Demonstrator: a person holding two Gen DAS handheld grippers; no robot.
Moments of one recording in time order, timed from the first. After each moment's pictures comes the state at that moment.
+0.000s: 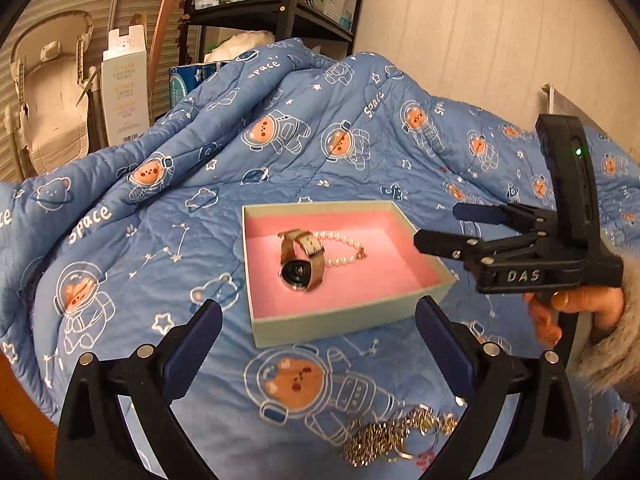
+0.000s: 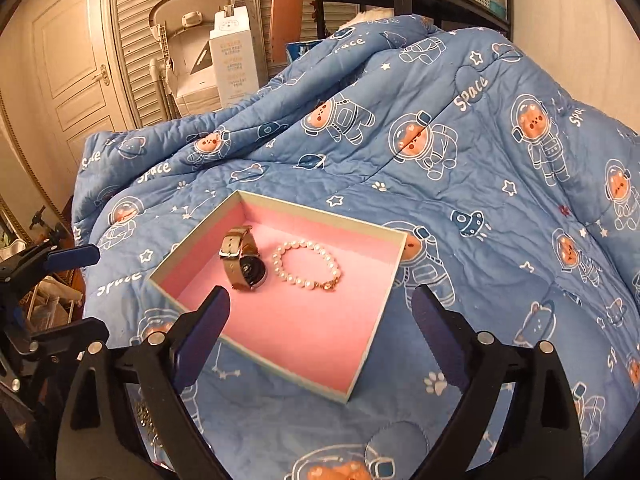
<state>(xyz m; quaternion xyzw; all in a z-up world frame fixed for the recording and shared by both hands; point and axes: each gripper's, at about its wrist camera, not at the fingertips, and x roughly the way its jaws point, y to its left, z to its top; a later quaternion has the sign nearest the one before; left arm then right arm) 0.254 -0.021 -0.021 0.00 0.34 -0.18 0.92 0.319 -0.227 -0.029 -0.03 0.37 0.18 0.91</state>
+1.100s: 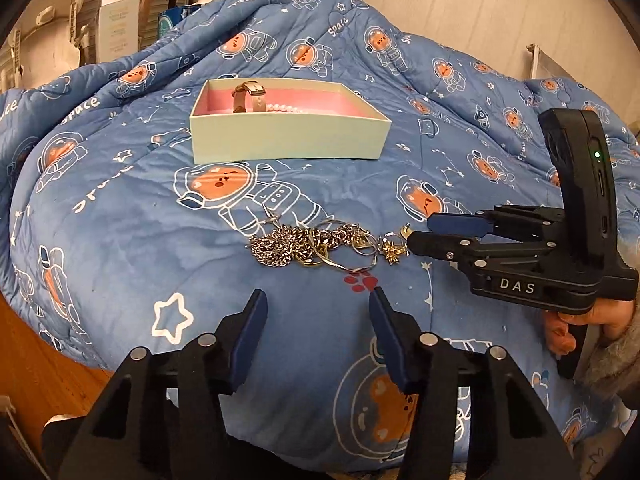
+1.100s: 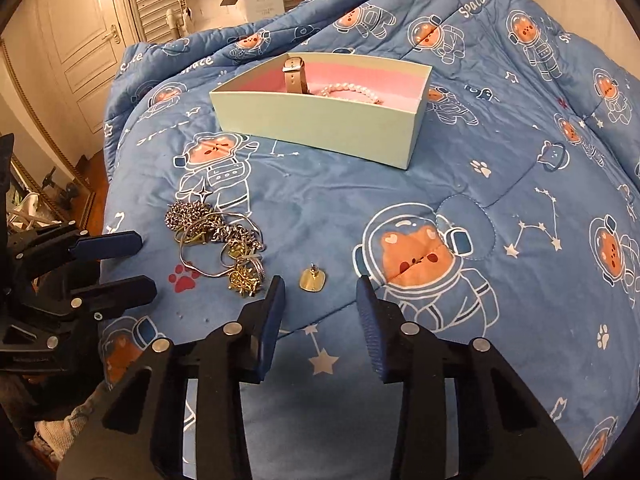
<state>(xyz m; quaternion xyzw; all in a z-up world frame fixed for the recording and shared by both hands) 0.145 -0.051 -0.098 -0.01 0.41 -0.21 0.89 0.190 -0.228 -0.112 -0.05 0.44 0.20 0.87</state>
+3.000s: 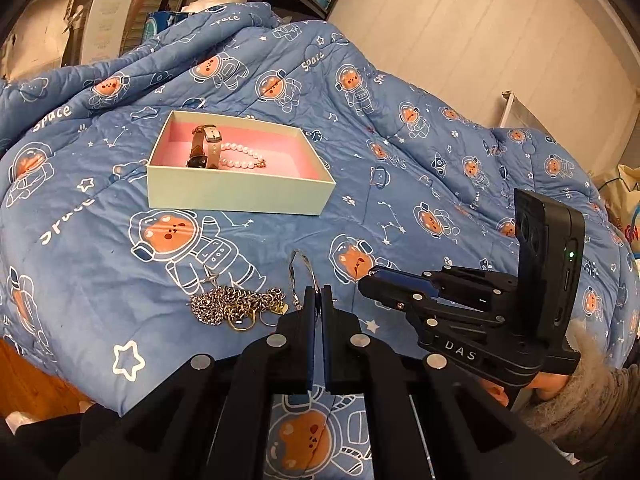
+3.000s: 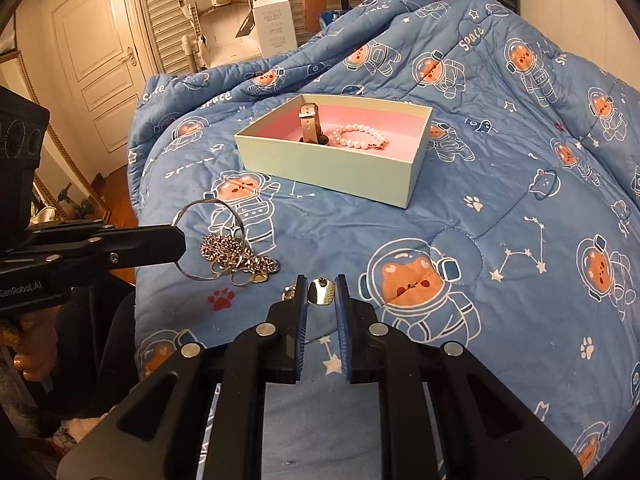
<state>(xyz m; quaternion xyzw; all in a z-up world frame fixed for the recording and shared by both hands) 0.155 -0.059 -0.049 -0.10 0.38 -0.27 0.88 0.174 -0.238 -0.074 -0.02 0.40 0.23 0.89</state>
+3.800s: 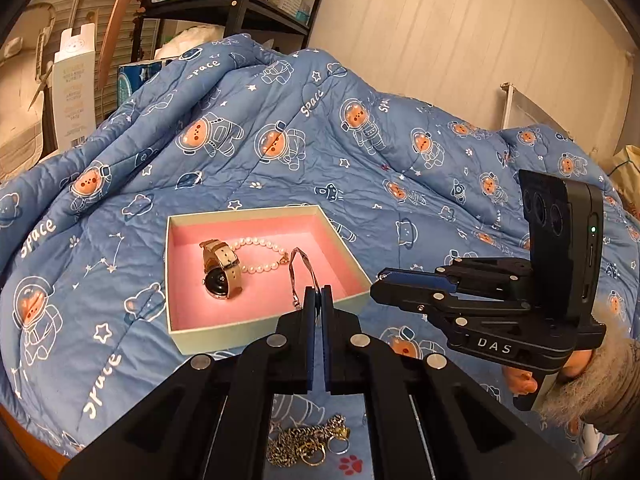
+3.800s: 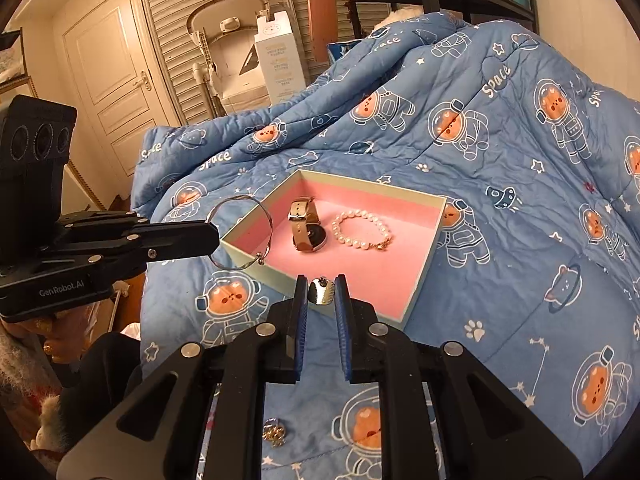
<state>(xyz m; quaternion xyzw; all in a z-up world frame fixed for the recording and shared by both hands) 0.262 -0.059 0.001 -0.03 0.35 -0.27 0.89 0.281 -0.235 -0.025 0.00 0.37 0.26 0.89</state>
